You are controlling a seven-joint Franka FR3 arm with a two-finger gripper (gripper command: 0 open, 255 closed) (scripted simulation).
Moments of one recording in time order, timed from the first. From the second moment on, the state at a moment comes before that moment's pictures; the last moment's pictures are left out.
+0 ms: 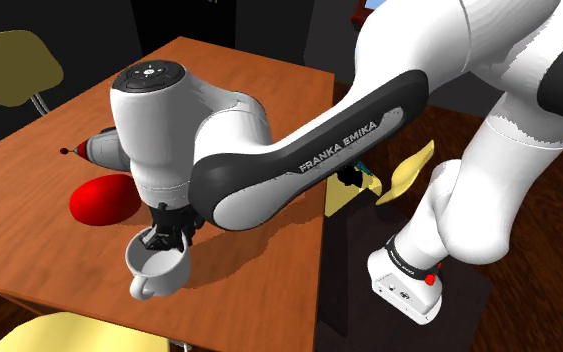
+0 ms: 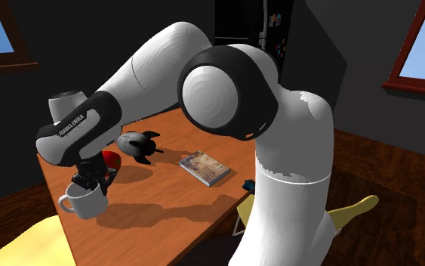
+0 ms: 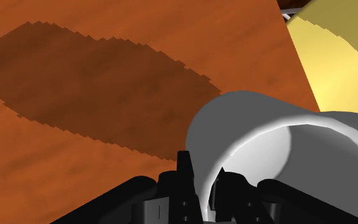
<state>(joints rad) 0.52 0.15 0.46 -2.03 -0.09 2.18 0.92</state>
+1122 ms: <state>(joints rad) 0.52 0.18 0.46 -2.06 -0.11 2.24 0.93</state>
